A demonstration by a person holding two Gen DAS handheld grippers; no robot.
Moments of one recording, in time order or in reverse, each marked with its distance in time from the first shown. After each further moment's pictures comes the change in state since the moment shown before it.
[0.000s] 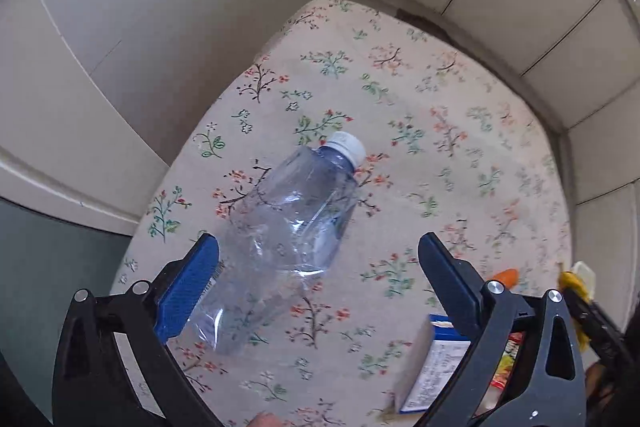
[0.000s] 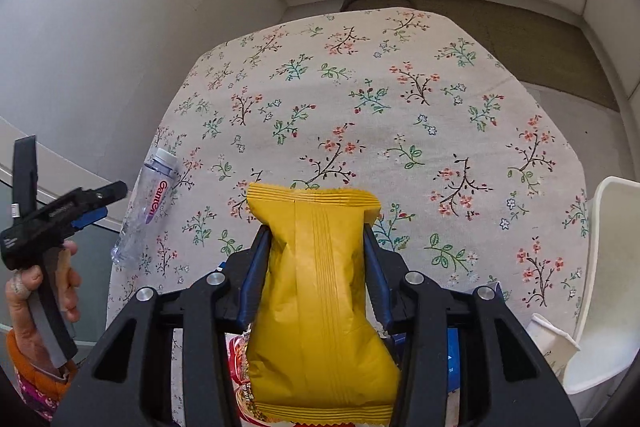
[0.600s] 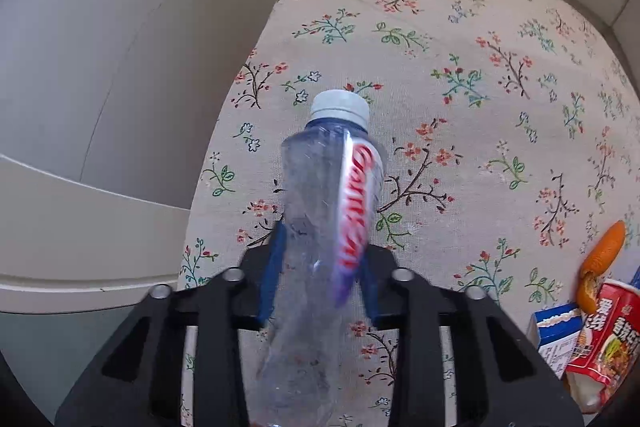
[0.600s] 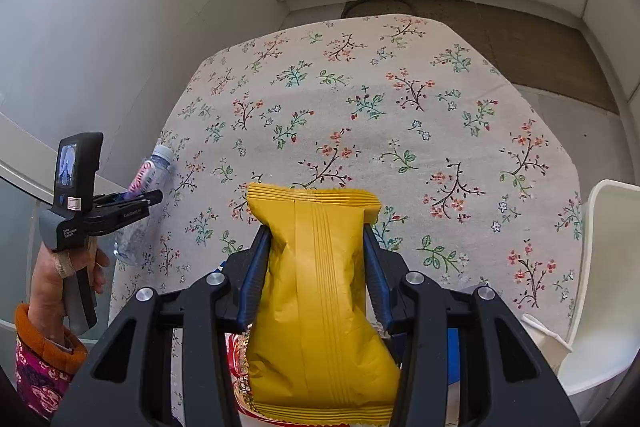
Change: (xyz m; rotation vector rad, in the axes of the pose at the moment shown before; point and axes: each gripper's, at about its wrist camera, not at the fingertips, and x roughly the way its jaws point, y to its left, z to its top) left arm 0.047 -0.015 0.008 0.270 0.069 0.223; right arm -0.008 -0.004 0.000 -0.001 -0.015 0.011
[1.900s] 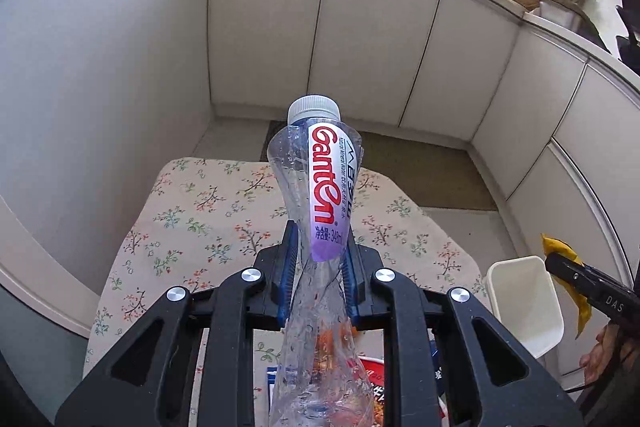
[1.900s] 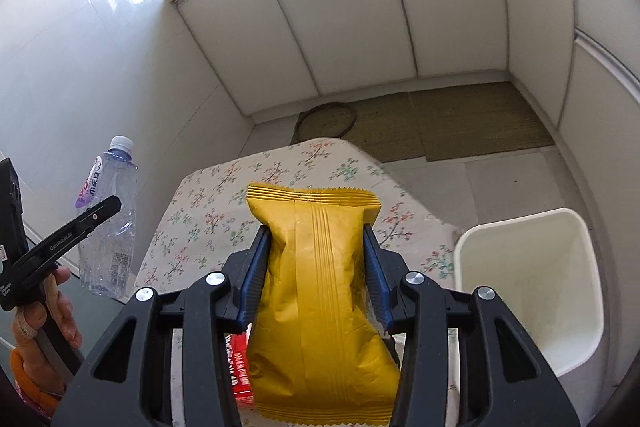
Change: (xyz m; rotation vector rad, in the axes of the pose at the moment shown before) left arm -0.194 -0.131 -0.016 0.036 -0.570 -0.366; right arm -0.153 -0.083 -0.021 0.099 -0.406 -0.087
